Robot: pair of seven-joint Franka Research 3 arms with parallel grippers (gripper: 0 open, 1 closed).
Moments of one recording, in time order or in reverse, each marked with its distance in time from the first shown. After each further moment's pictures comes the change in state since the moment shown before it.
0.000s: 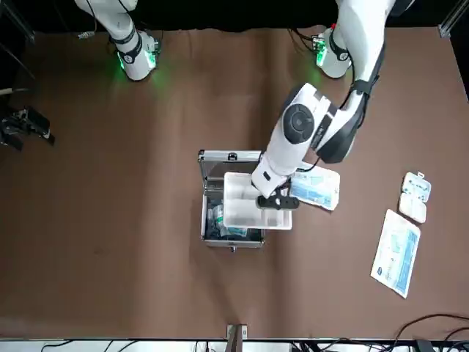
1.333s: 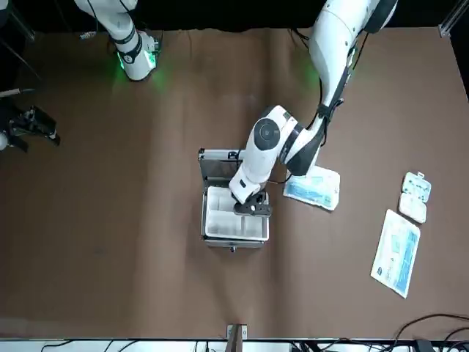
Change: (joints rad) left arm -0.198 0.140 0.171 0.020 0.000 0.233 -0.035; right arm 0.026 0.003 -0.003 -0.001 0.000 0.004 0.000
